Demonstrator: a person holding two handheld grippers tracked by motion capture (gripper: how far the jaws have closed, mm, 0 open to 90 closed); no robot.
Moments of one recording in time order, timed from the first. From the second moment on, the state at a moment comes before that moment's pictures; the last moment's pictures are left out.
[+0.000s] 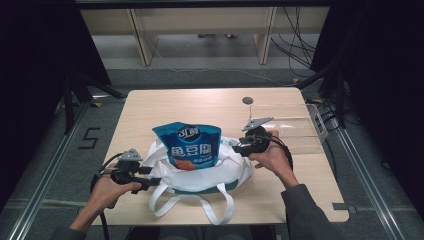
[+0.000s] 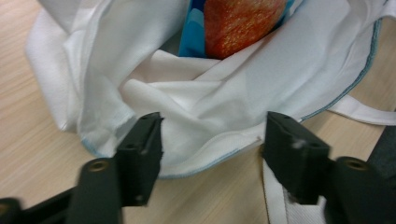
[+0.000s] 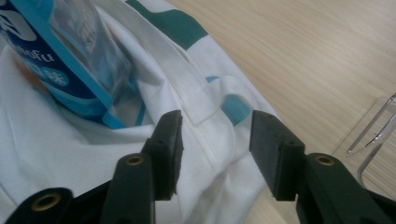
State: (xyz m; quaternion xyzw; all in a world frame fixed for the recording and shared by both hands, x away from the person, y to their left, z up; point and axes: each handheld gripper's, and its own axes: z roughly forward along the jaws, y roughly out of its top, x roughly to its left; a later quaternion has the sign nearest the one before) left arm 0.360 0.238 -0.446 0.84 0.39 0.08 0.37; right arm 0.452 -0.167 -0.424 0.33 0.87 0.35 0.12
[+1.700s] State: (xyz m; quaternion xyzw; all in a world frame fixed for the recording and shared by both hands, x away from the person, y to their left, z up) left arm 0.317 0.258 -0.454 0.83 0.41 0.11 0.35; right arm 0.457 -0.026 -0.278 0.11 0.97 0.23 0.05
